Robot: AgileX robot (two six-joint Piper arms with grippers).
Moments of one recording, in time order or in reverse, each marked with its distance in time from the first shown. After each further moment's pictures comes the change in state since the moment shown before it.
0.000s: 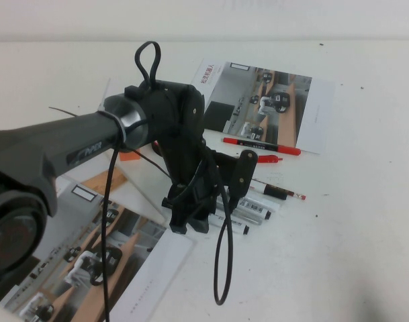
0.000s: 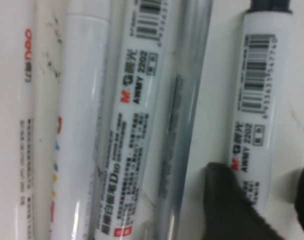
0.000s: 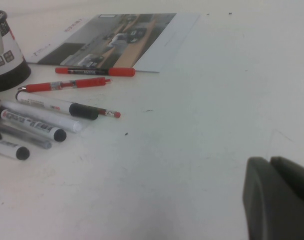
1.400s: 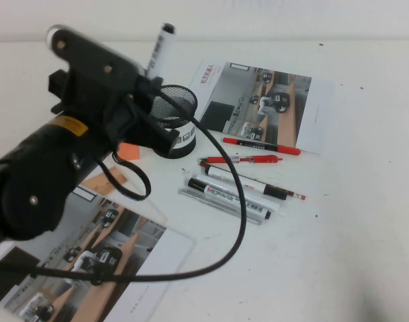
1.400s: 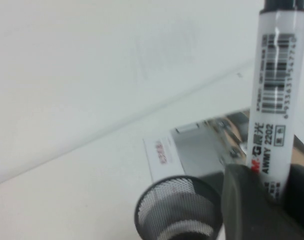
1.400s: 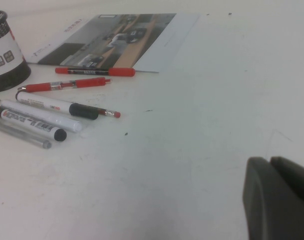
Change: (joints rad) right arm 0.000 0.000 0.000 0.000 0.000 0.000; left arm 0.000 -0.791 0.831 -0.328 -1.394 -0.722
